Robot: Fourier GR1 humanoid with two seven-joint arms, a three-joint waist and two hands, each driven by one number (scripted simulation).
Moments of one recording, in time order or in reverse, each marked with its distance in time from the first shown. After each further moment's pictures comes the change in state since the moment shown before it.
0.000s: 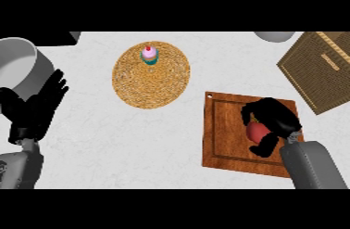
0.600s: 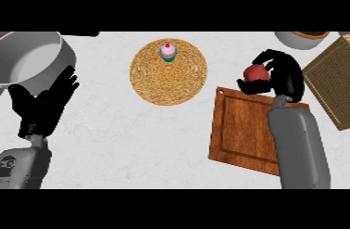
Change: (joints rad) left arm -0.030 -0.016 -0.040 -0.004 -0.003 -0.026 -0.002; right arm -0.277 0.203 -0.312 0.000 -0.197 -0.376 0.673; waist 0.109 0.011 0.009
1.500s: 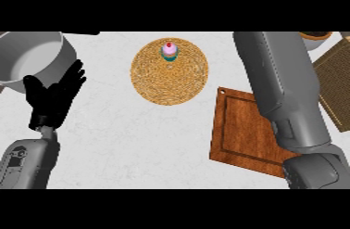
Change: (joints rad) left arm -0.062 -0.020 -0.024 0.036 -0.033 0.022 0.011; right arm -0.699 -0.045 -0.041 0.466 0.512 -0.411 0.702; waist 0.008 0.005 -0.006
